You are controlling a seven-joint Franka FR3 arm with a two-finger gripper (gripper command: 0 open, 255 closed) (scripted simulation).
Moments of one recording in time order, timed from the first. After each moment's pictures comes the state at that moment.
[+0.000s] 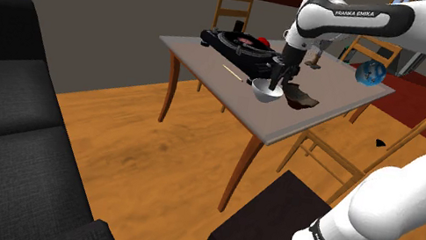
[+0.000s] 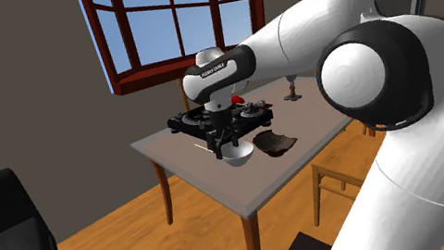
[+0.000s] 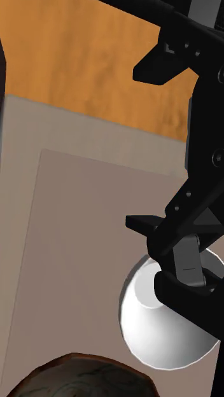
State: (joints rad) arm -0.05 -0.23 -0.24 -2.12 -0.06 1.84 -0.31
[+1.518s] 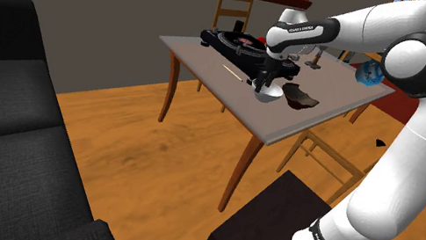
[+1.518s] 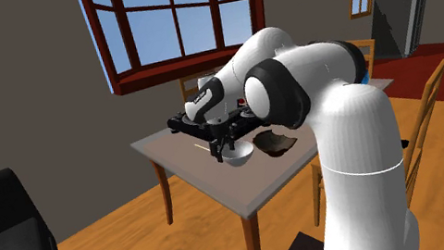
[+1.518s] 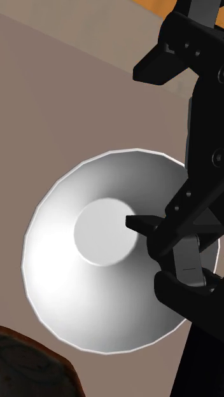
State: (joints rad) arm -0.10 0.17 -0.31 -1.90 -0.01 2.06 -0.52
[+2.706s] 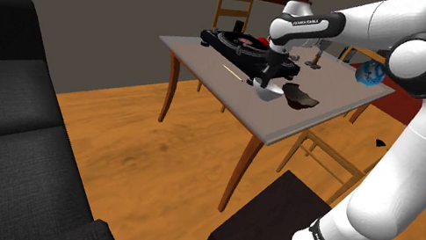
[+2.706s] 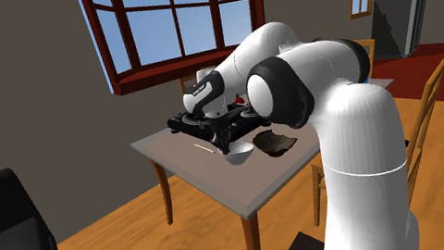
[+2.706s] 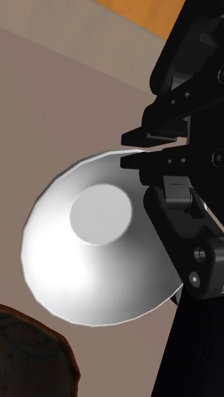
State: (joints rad) arm -0.10 0.15 -0.31 -1.85 -0.01 2.00 -0.52
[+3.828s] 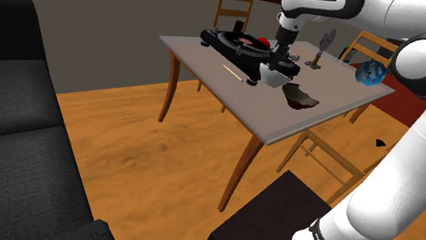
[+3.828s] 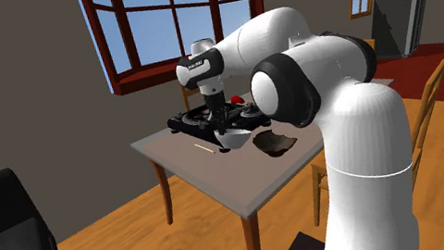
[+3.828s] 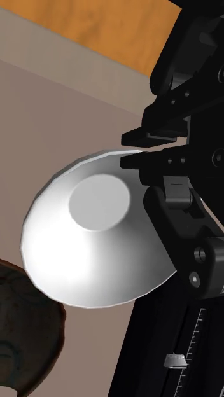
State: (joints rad) arm -0.10 0.12 -0.31 -1.66 -0.02 1.78 -0.52
